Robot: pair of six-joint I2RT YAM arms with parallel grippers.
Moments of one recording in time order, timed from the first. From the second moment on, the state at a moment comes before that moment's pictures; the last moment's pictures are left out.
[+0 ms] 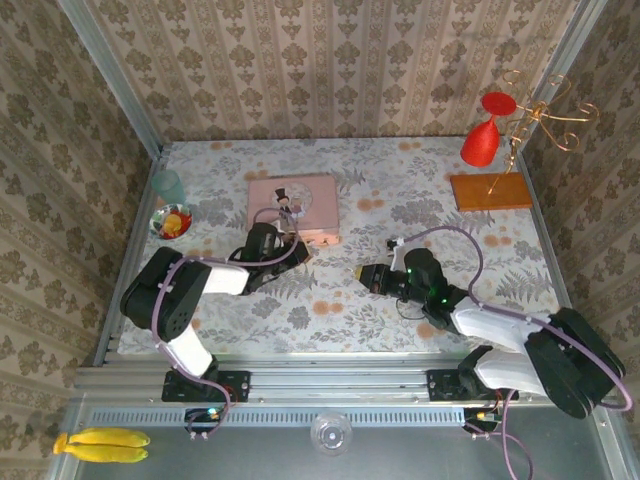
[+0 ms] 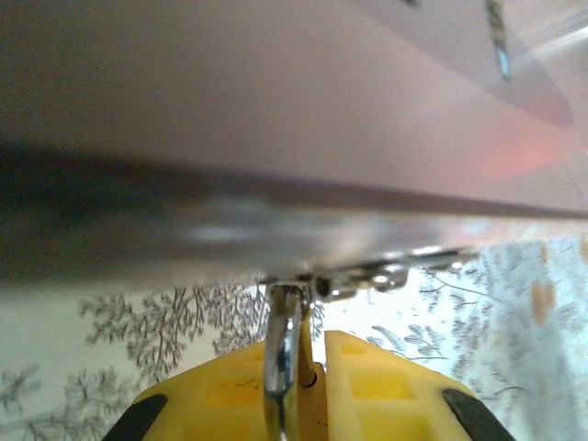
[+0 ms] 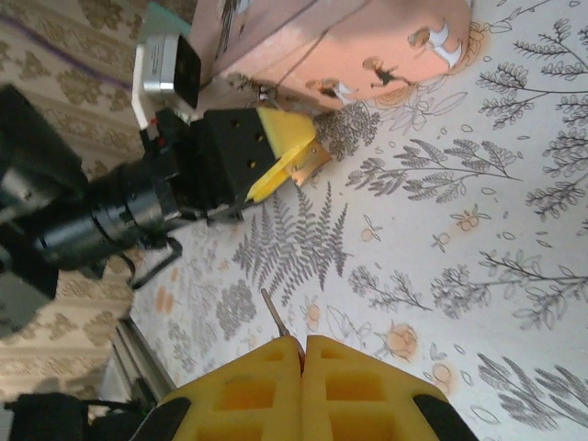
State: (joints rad) left arm -0.54 1.67 0.58 0.48 0.29 -0.84; right arm 0.59 1.22 0.35 0.44 -0.31 0.90
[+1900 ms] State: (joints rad) left arm -0.62 1.53 0.56 0.61 0.34 -1.22; right arm 0.51 1.72 0.51 0.95 -0.50 1.37
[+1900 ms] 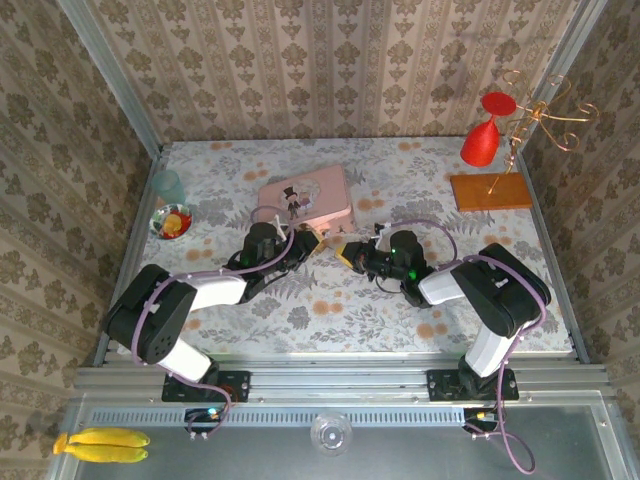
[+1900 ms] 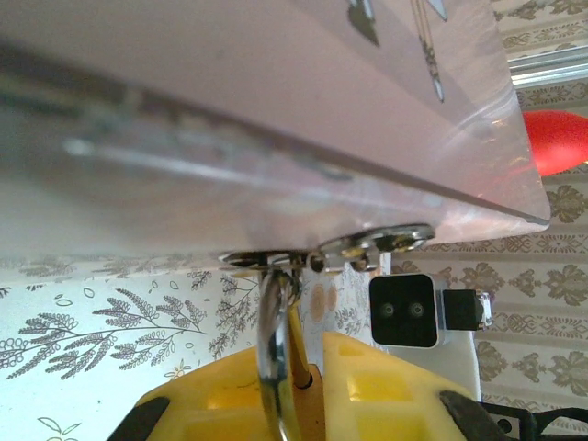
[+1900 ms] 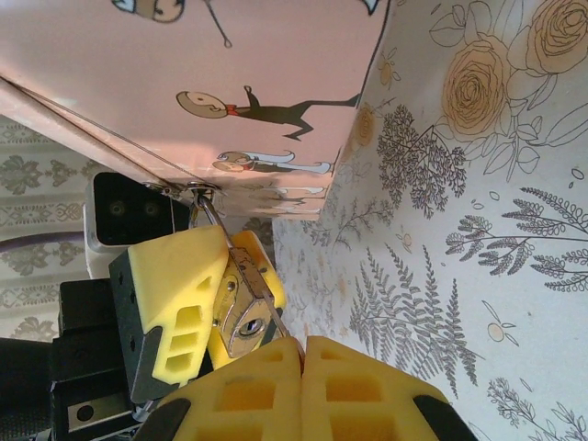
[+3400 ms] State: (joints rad) left arm -0.64 1.47 0.56 0.60 0.30 -1.21; right arm 0.55 1.64 0.50 0.89 -0.55 1.34
